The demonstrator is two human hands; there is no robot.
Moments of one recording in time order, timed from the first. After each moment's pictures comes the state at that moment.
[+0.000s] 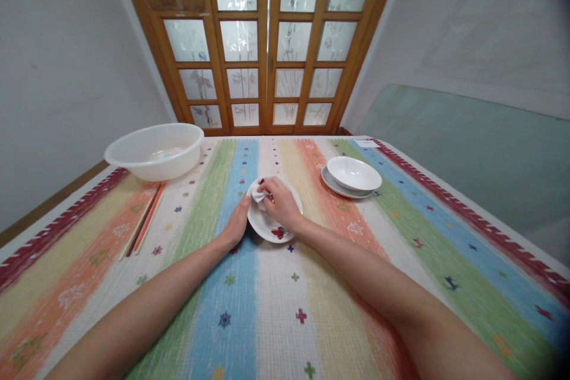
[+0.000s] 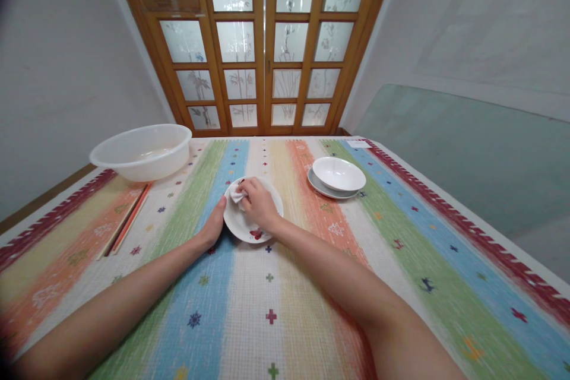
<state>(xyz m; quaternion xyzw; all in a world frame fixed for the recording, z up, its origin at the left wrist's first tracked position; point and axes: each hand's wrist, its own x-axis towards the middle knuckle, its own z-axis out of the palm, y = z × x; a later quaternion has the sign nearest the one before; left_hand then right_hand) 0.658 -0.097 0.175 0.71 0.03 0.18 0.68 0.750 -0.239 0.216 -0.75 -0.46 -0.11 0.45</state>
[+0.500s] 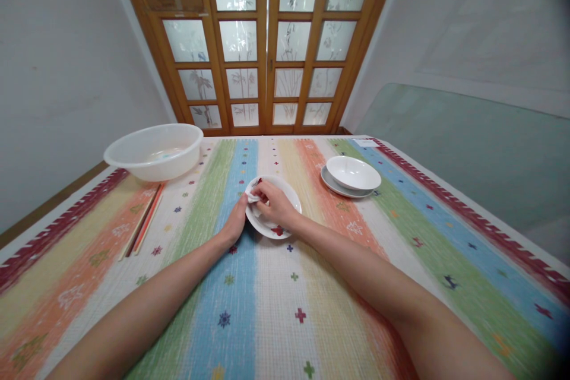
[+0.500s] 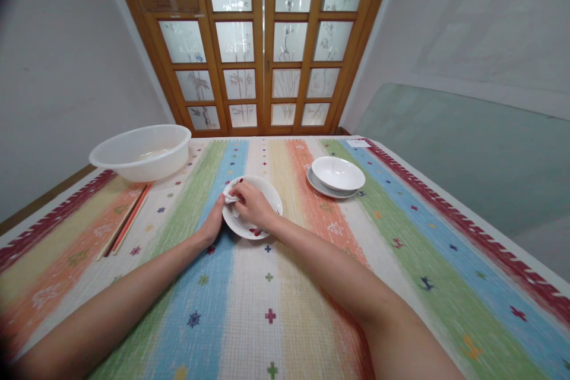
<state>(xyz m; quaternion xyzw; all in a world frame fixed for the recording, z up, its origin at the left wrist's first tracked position) 0.666 -0.092 0.168 0.68 0.05 0.18 0.71 0.755 -0.230 0.209 -0.71 -0.53 -0.06 0.45</state>
